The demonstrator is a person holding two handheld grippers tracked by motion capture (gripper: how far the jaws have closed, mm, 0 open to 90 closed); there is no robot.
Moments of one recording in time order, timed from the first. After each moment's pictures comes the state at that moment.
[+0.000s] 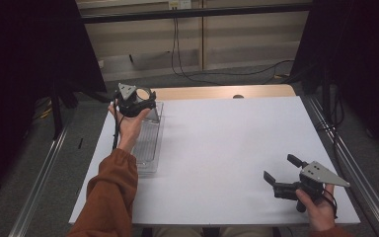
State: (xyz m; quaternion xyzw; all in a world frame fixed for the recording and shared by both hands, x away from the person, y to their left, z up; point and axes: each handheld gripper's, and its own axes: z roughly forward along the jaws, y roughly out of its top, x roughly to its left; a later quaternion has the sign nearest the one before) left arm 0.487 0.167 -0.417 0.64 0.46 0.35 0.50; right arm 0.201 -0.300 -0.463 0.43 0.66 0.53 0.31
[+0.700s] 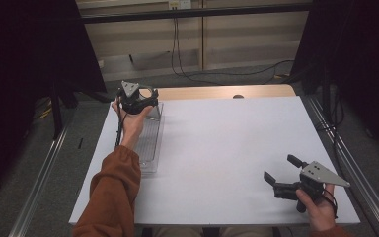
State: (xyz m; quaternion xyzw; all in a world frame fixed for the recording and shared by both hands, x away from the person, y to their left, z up) left arm 0.503 0.161 -0.422 0.65 0.46 0.36 0.49; right arm 0.201 -0.300 -0.463 0.43 0.66 0.53 0.30
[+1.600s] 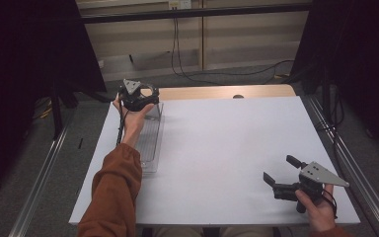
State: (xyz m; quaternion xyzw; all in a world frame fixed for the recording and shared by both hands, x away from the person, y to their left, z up) left arm 0.516 0.158 -0.425 0.65 0.46 0.35 0.49; right arm 0.200 -0.299 -0.464 0.43 0.67 0.53 0.30
